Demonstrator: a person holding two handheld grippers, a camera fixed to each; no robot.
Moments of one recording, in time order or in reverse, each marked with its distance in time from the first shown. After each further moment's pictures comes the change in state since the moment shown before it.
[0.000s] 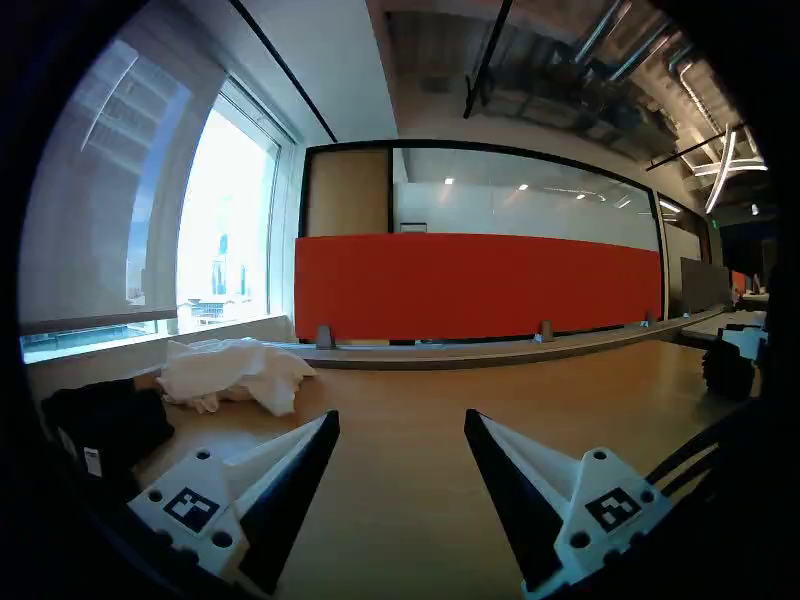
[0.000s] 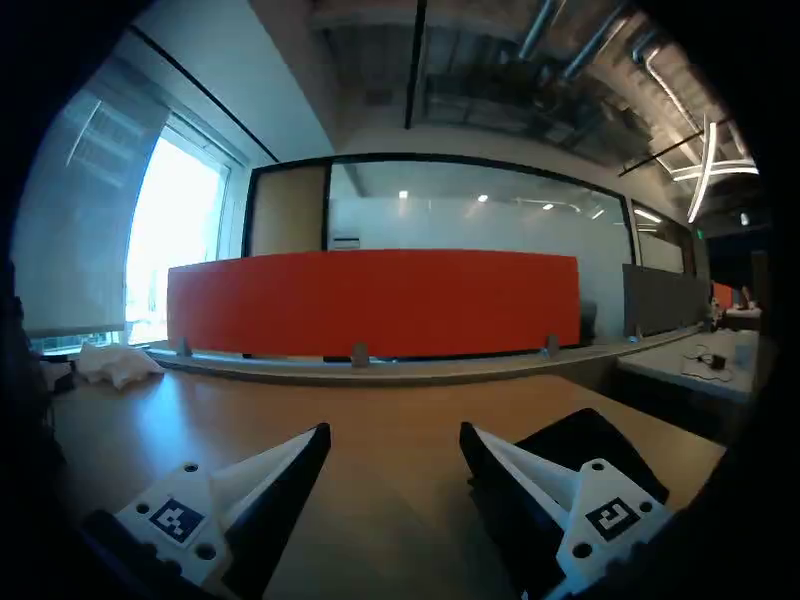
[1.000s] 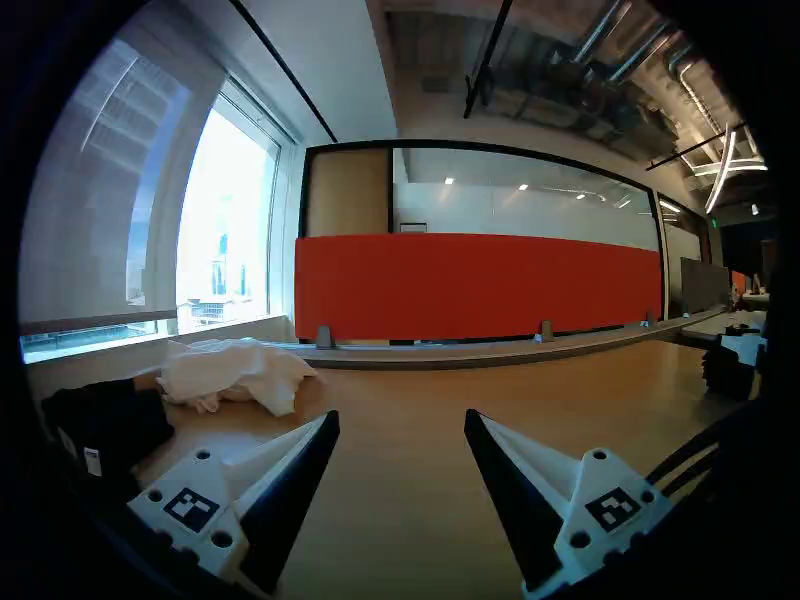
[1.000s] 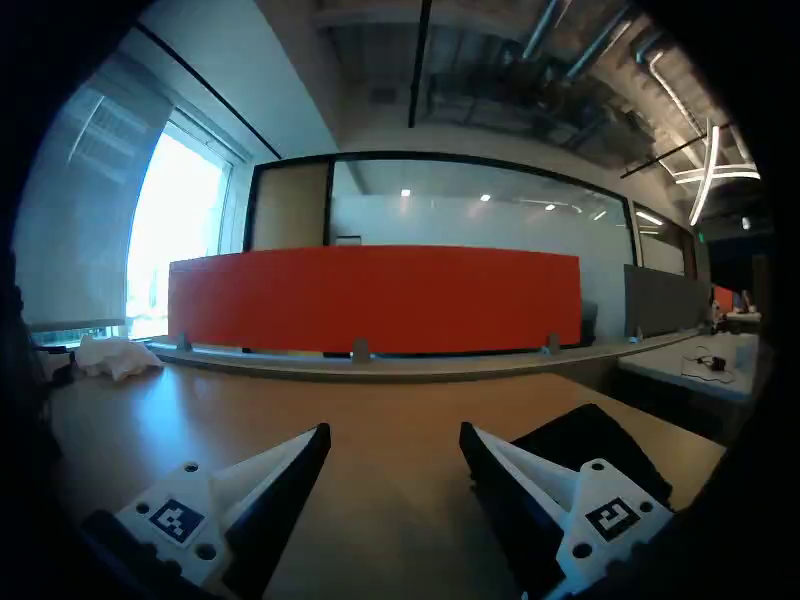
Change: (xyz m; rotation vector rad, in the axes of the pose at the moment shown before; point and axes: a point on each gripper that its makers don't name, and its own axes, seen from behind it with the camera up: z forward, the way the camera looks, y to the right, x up) left arm 0.000 -0.001 0.000 0.000 0.000 0.000; right arm -0.005 -0.004 0.000 0.003 -0.009 -0.012
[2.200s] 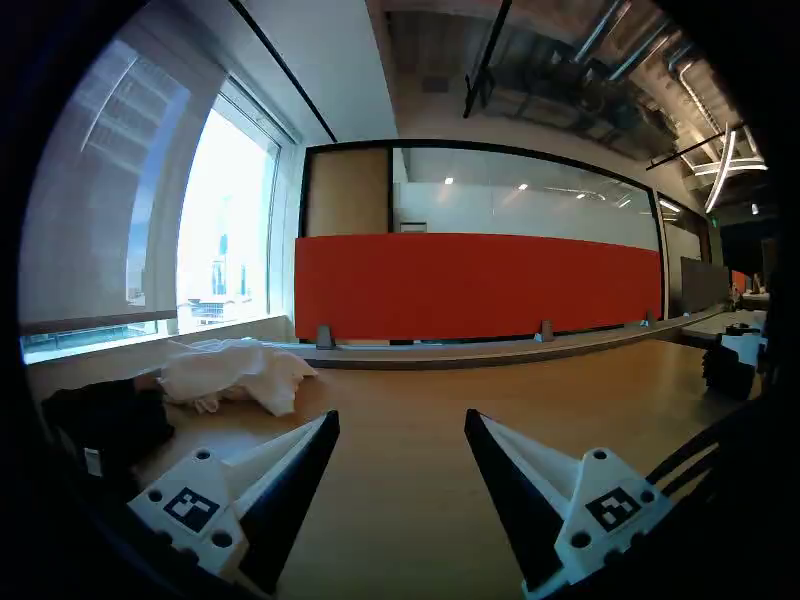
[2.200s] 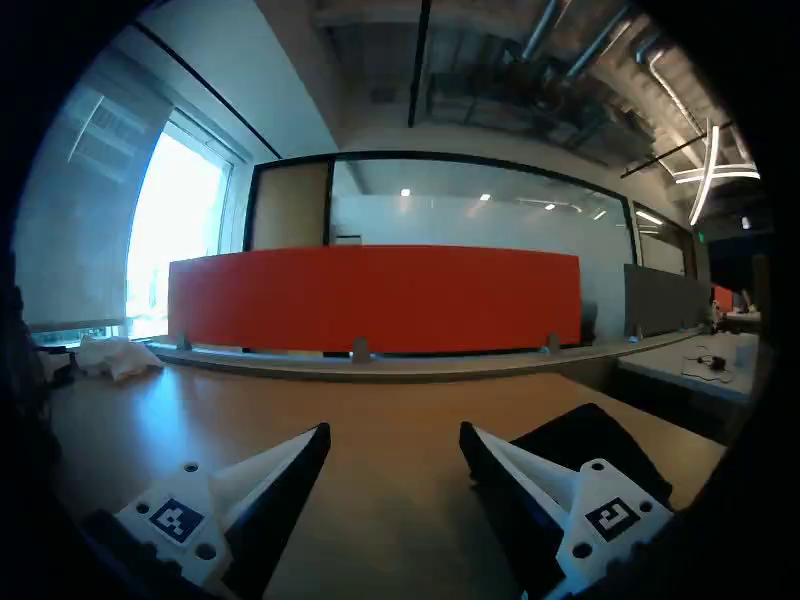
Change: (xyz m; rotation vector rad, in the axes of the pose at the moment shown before) left arm 0.004 -0.001 -0.001 0.000 -0.003 0.001; right arm 0.000 -0.001 -0.001 0.000 -0.002 0.000
